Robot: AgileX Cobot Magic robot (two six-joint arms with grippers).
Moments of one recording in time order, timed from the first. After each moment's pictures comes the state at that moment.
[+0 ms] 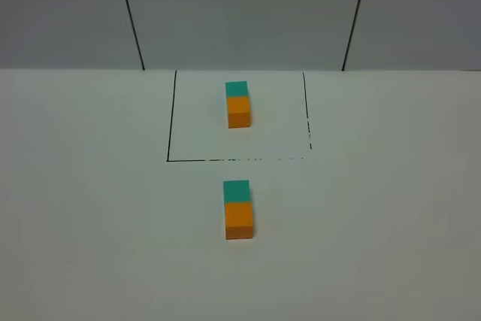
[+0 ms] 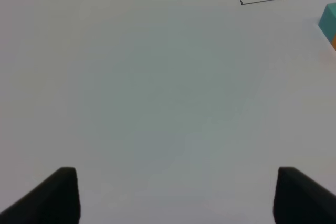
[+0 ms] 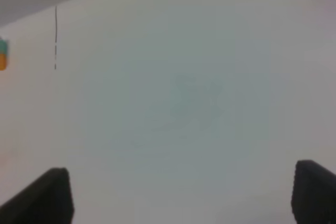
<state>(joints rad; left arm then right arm) 0.00 -0.01 -0.51 -0.10 1.07 0.17 -0.04 -0.01 -0.49 -0.10 1.07 0.31</state>
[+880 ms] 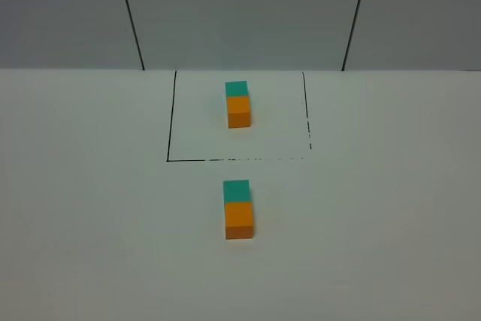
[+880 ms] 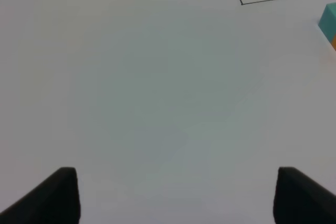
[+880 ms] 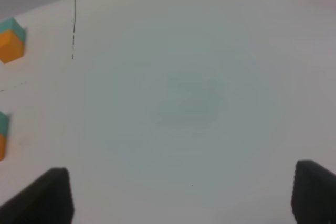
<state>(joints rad) 0.00 -0.01 -0.51 -0.10 1.07 0.17 -0.04 -0.01 -0.49 -0.06 1.06 0.27</state>
